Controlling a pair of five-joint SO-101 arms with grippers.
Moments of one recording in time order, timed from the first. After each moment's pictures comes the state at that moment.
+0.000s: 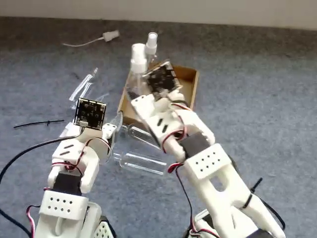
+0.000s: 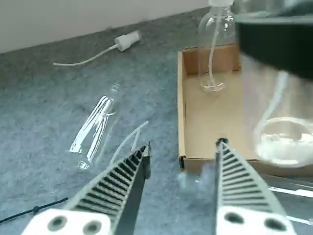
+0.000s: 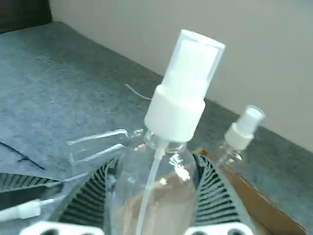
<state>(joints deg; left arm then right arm) 2.4 -74.5 75.8 33.9 -1.9 -37.1 -34.8 41.1 15.8 9.5</state>
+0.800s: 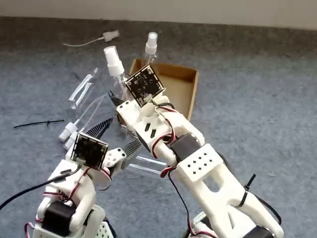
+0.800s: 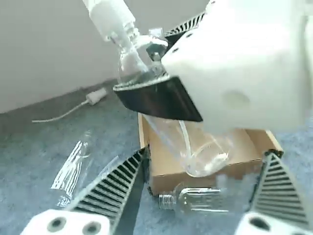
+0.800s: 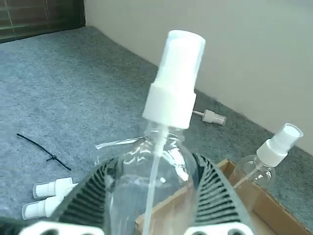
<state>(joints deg) 12.4 -104.1 74.8 55.1 -3.8 -41.0 -33.8 39.9 15.8 9.5</state>
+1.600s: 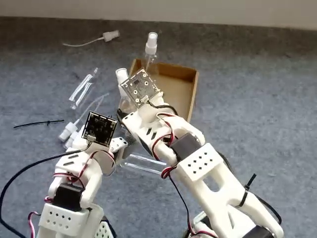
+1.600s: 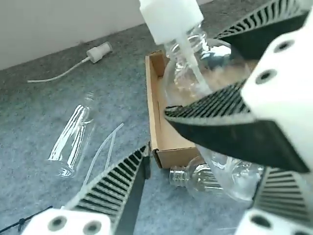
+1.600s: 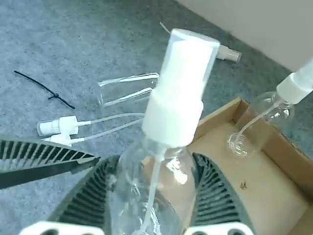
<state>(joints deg) 6.6 -86.6 78.6 42.8 -4.2 -40.9 -33.8 39.5 30.9 9.6</state>
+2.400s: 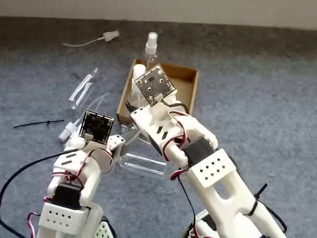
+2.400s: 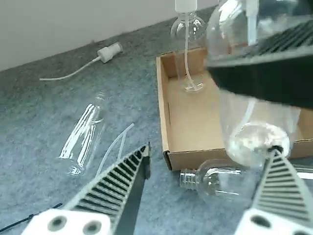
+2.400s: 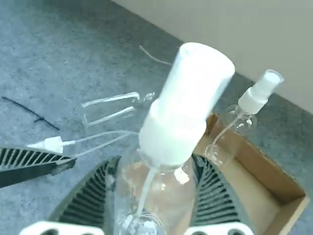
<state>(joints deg) 5.0 -85.7 78.5 41.4 -4.3 -36.2 -40.1 39.5 30.1 9.5</state>
